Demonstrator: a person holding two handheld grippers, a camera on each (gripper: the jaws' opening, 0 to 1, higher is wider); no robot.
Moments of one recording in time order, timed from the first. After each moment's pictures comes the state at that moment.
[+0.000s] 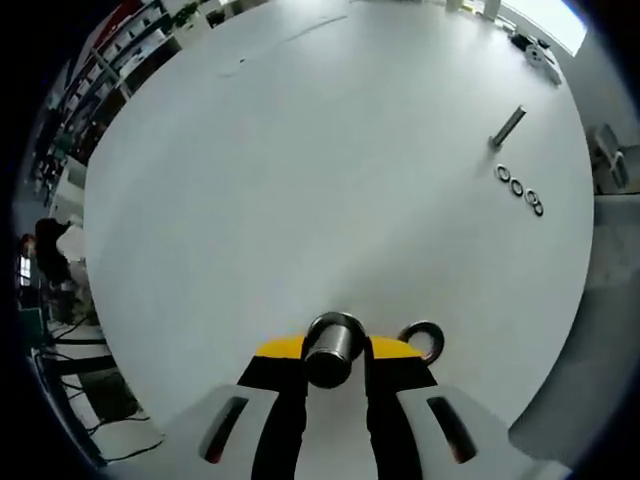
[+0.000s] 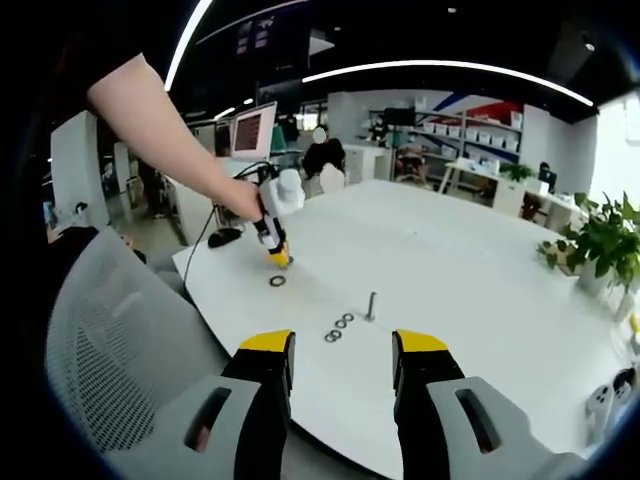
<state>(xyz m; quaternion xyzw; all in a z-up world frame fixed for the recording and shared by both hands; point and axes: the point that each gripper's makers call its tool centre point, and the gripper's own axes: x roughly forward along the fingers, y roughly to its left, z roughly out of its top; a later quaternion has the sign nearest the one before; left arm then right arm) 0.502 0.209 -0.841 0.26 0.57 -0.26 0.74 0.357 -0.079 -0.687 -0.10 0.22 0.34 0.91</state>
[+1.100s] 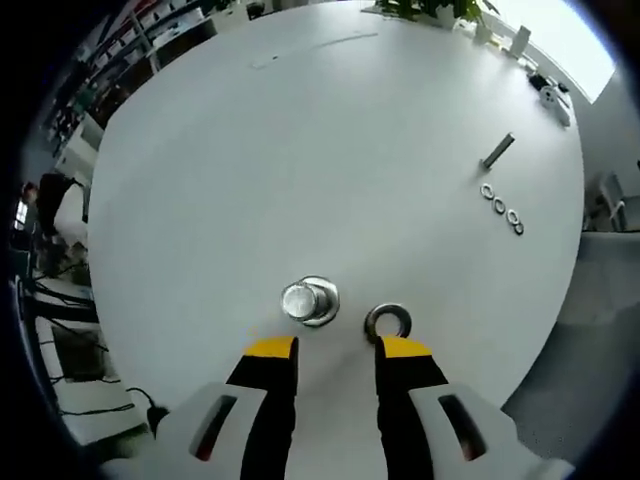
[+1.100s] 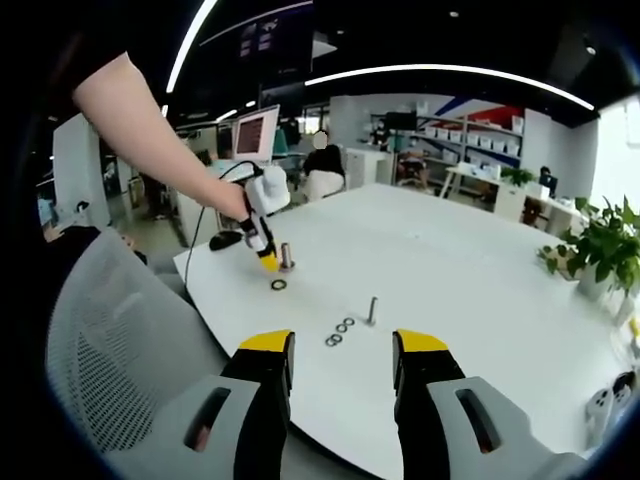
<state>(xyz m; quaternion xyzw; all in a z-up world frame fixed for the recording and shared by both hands) 0.466 0.206 -0.829 0.17 0.57 -0.22 0.77 0.355 -0.077 -0.683 -0.10 0.21 0.35 0.91</state>
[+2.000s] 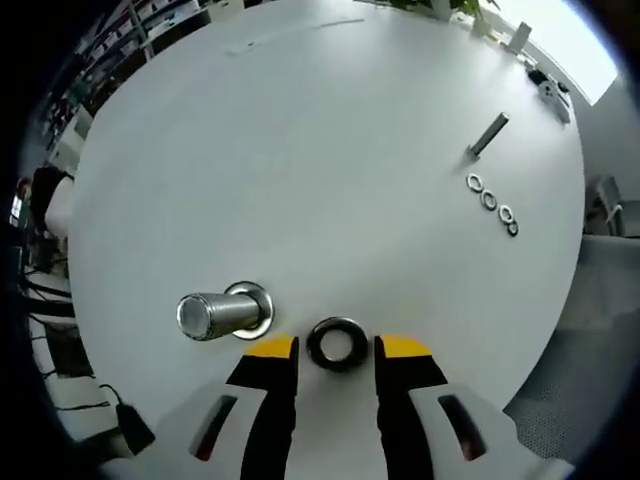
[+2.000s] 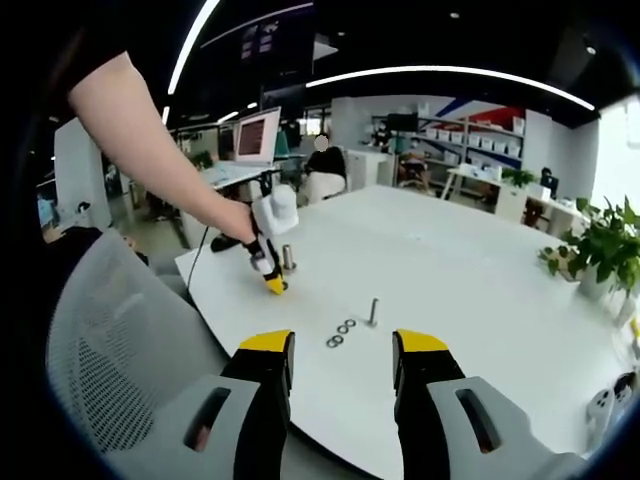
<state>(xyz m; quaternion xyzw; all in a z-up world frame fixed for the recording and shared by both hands) 0.459 0.176 -0.856 0.16 0.59 -0.23 0.76 0.355 -0.076 -0.682 -0.10 0.21 0.35 0.91</state>
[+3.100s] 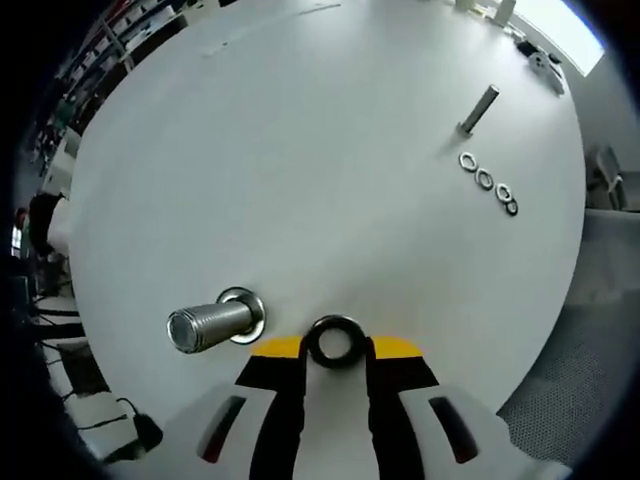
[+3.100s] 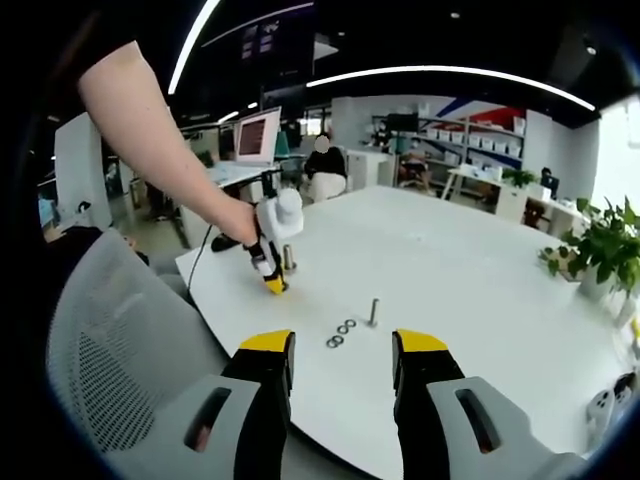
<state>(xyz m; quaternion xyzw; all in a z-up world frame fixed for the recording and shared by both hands) 0.453 0.175 -0.858 0.21 0.60 -0.24 0.73 0.356 -0.077 -0.682 -0.09 0.21 0.35 0.91</state>
